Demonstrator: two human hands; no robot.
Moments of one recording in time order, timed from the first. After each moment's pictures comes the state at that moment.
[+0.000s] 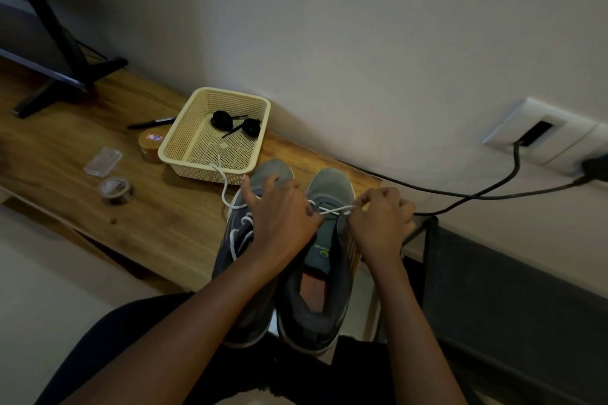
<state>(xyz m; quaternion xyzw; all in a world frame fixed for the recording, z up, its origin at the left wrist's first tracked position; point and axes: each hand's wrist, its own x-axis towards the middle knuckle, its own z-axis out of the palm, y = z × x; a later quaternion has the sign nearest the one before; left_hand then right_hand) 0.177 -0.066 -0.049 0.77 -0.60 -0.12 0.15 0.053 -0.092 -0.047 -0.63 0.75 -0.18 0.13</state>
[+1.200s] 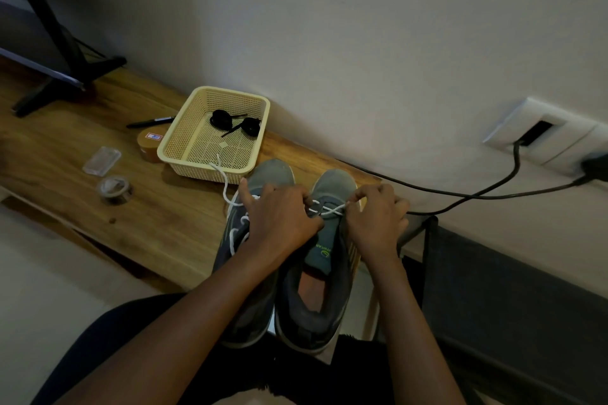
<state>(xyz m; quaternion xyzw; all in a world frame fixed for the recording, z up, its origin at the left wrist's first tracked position) 0.180 -0.064 -0.047 0.77 -0.60 -0.13 0.16 0.055 -0.091 -0.044 -0.64 0.72 -0.20 0.17</state>
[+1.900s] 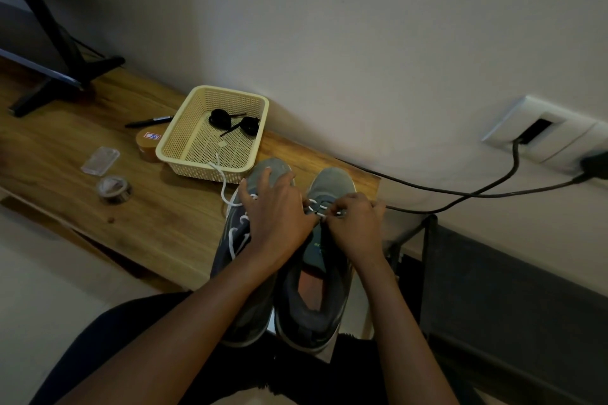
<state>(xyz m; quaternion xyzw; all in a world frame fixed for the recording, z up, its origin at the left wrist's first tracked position) 0.178 -0.064 -0.045 0.78 -0.59 -0.15 0.15 0.063 -0.092 -0.060 -0.69 0.67 -0.15 0.22</state>
